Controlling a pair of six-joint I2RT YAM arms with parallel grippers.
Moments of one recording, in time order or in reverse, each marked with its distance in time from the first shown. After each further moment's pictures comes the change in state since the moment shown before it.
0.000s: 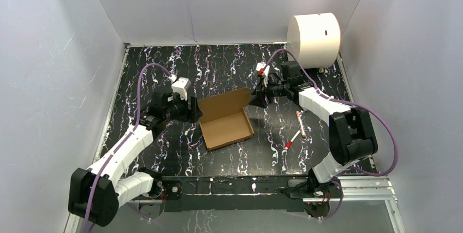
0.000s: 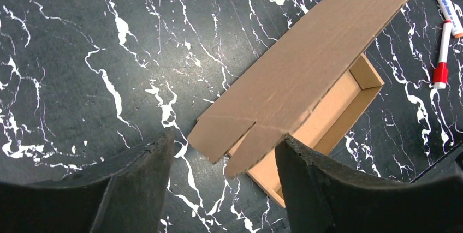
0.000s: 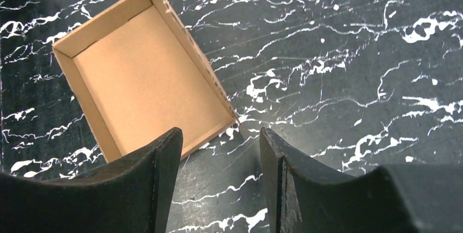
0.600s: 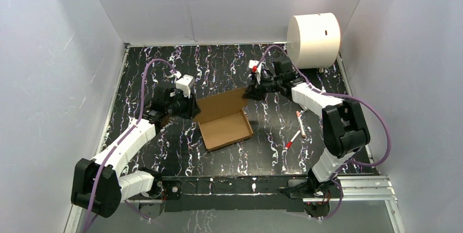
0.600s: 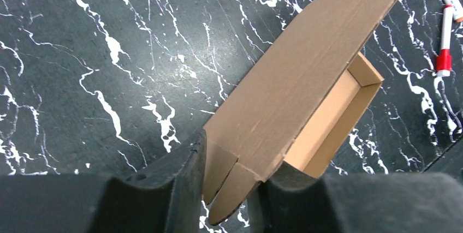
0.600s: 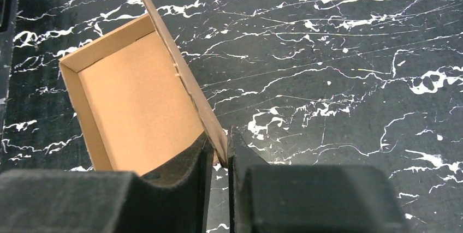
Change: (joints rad) left arm 0.003 0.101 0.058 0.021 0.065 0.078; right arm 0.042 0.105 0.103 0.042 -0.082 0.000
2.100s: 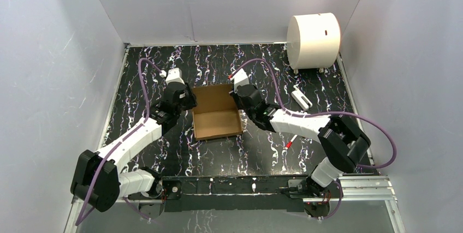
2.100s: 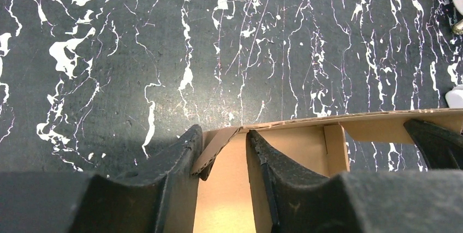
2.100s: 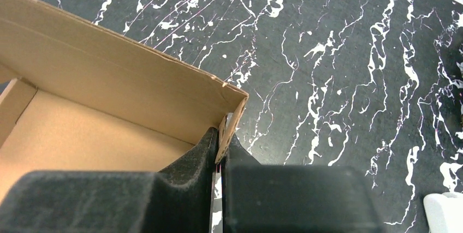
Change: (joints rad) left arm -0.143 0.050 0.005 0.150 -0.622 -0.444; right arm 0.506 -0.098 -0.172 0.320 1.397 0.523
